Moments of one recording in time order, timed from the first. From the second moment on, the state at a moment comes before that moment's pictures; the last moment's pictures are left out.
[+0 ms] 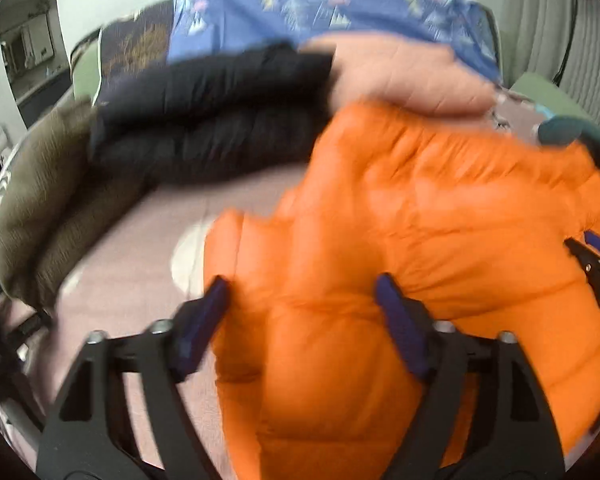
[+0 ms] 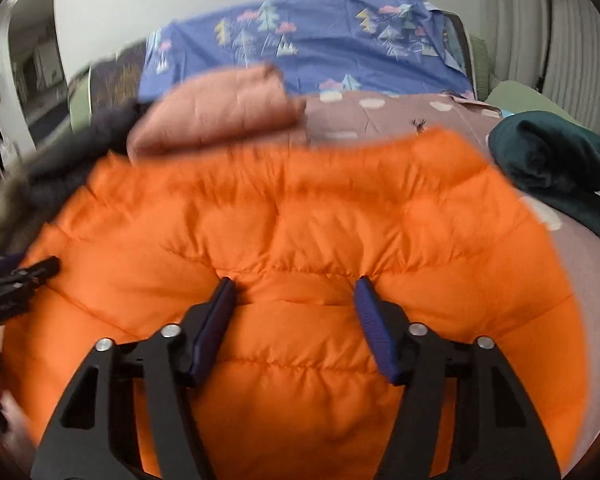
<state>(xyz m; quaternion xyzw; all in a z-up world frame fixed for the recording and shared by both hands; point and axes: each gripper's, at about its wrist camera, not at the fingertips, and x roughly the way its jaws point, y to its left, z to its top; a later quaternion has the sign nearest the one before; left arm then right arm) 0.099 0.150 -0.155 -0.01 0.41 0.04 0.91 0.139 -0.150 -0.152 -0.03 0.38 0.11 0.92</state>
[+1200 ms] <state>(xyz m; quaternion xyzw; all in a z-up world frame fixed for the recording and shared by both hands) 0.094 0.190 -0.182 -0.16 0.43 -0.16 0.87 0.219 -0.115 -0.165 0.00 0.42 0.10 0.90</state>
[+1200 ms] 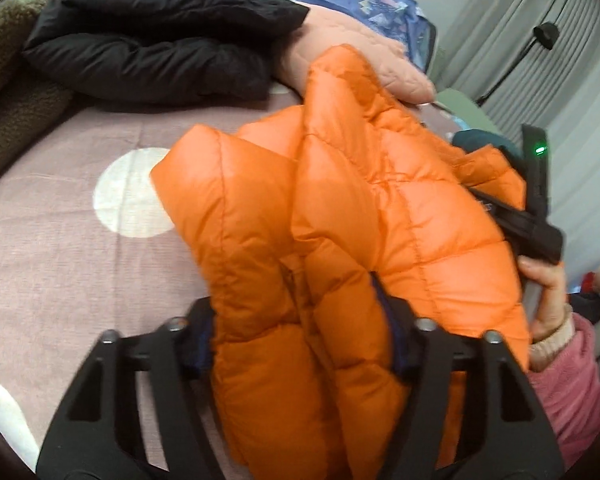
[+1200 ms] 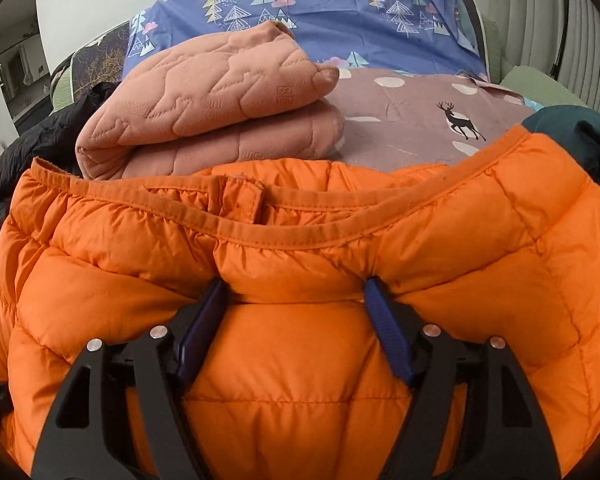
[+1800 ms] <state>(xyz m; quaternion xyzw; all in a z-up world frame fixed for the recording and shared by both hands) 0.097 0.185 -0.177 -0.11 0.43 -0.11 0.89 0.156 -0.114 -0.163 0.01 0.41 0.13 0.90</state>
